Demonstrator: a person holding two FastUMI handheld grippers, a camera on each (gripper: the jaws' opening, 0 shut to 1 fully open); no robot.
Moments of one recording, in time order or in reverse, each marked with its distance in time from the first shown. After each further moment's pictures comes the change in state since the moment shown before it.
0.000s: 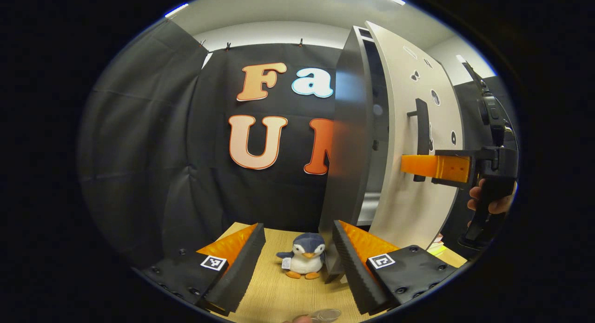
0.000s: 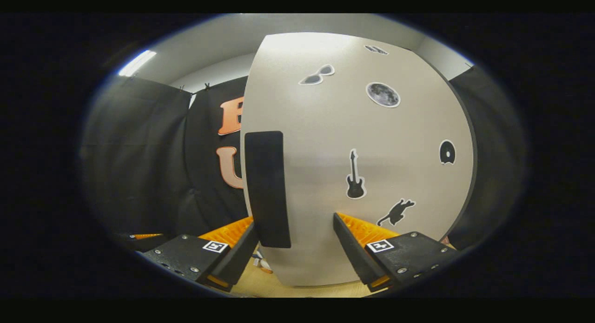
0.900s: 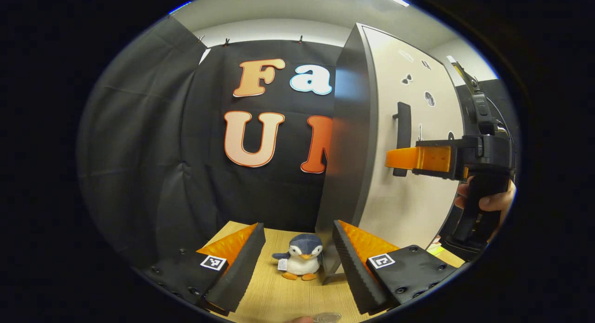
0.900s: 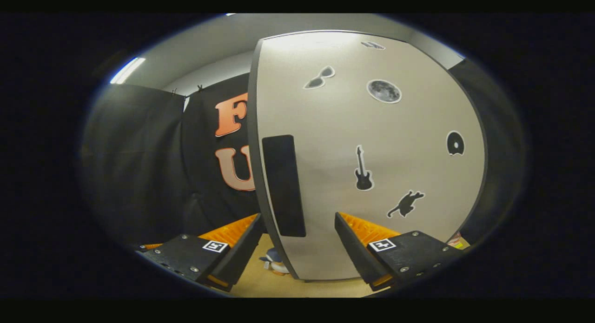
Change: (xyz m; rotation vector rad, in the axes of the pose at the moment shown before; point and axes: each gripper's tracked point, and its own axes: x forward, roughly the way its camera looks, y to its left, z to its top) left arm -0.002 -0.013 0.005 -0.005 -0.003 -0.027; right arm -0.020 0.008 0.000 0.071 0.013 0.002
